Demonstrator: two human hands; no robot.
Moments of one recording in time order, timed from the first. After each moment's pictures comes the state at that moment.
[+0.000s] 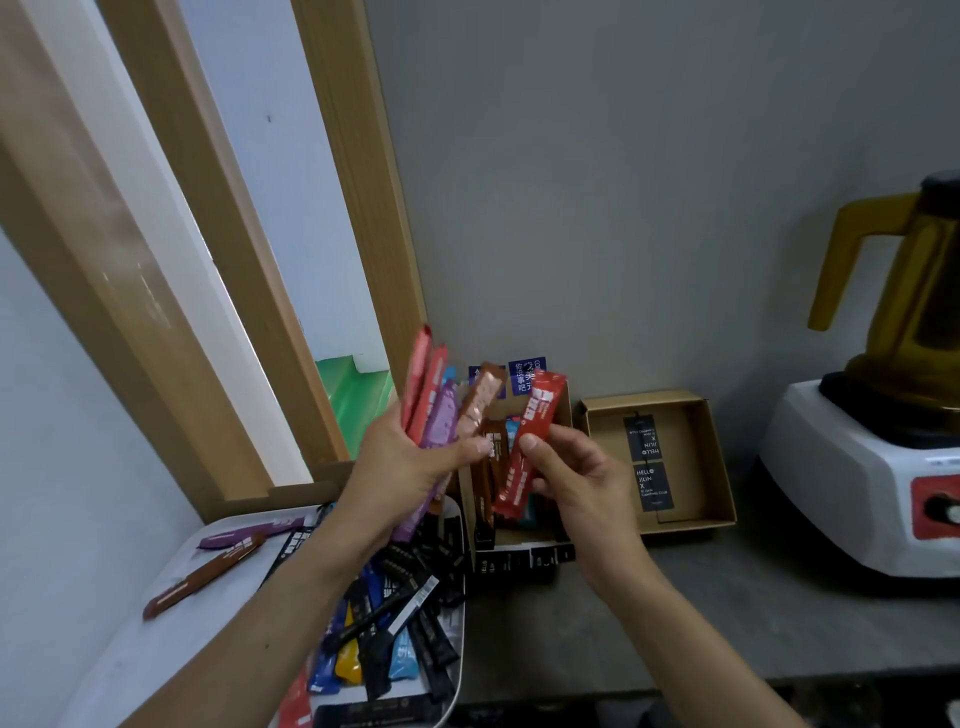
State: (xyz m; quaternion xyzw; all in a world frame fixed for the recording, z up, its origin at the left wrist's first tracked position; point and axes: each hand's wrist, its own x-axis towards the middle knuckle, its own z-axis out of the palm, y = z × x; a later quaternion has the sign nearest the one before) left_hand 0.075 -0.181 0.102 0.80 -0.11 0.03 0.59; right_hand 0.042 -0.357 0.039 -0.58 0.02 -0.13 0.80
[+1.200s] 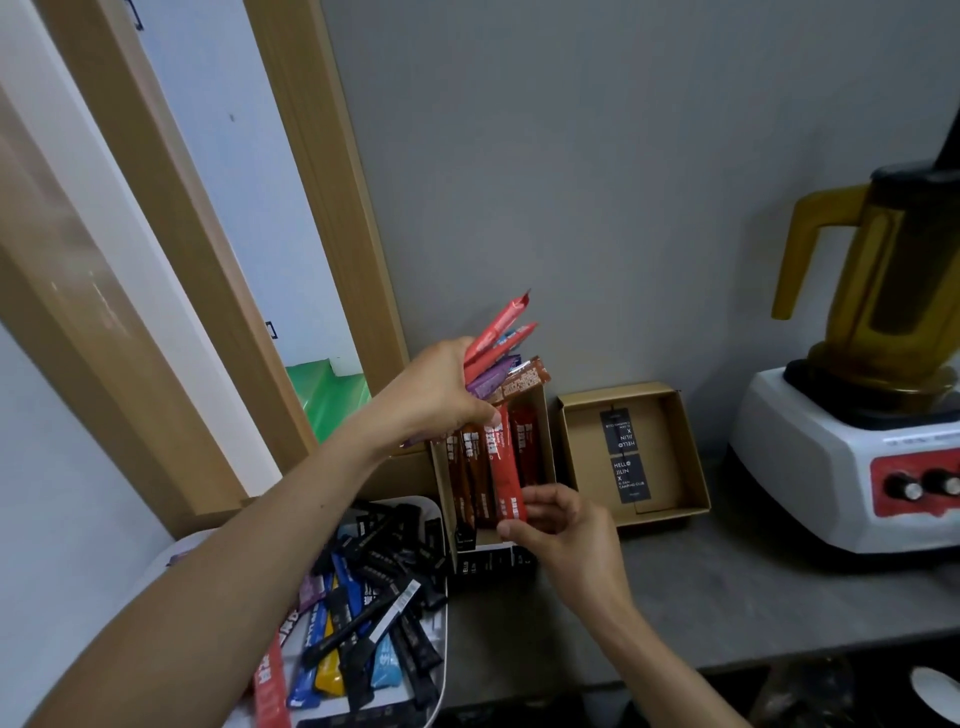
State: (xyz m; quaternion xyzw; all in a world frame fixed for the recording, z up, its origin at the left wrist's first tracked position) left_hand 0.137 -0.230 0.145 0.92 -0.24 -0.04 0.30; right_hand 0.029 -0.364 -0.014 -0.74 0.08 -0.13 0.65
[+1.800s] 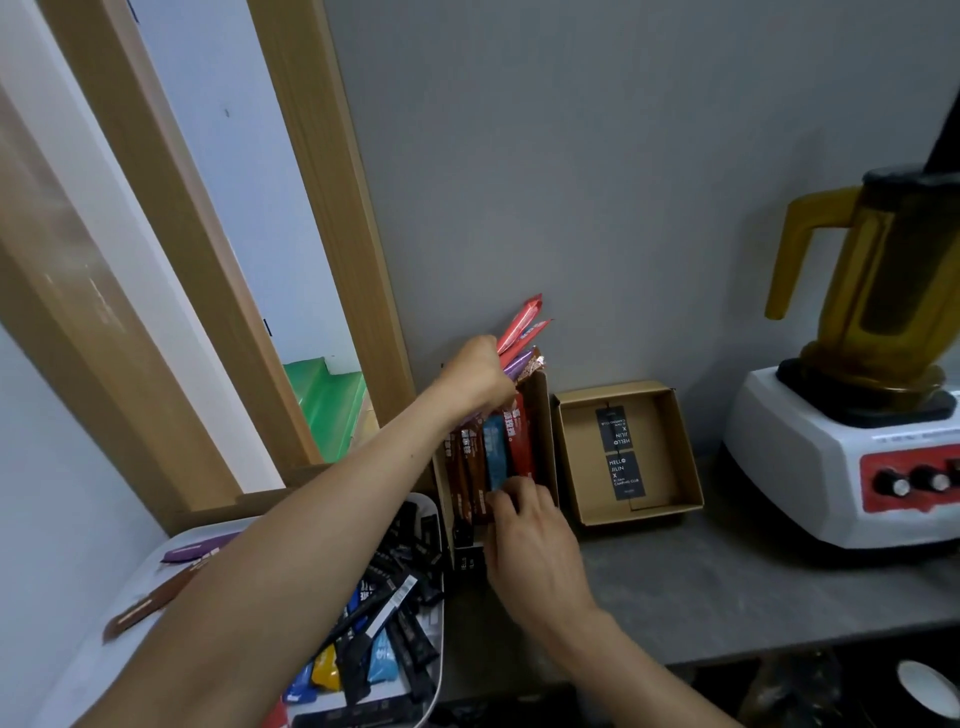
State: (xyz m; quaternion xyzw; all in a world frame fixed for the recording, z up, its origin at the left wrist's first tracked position) left_hand 0.178 -0.281 0.118 0.95 -0.16 -0.02 0.27; right_hand 0.038 -0.330 -0.028 -0.96 -0.01 -0.20 0.17
